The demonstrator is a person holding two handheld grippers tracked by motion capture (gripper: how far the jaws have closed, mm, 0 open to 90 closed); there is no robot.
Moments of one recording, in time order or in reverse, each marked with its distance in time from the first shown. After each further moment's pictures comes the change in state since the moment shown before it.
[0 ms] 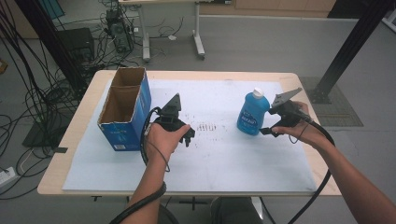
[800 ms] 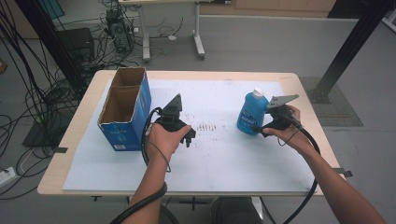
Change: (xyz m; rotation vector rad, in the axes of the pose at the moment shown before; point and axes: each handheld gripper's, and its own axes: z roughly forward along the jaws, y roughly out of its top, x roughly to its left) left arm -0.003 0.000 0.000 0.003 0.006 0.006; right arm 0.005 -0.006 0.027 -0.174 -0.054 0.059
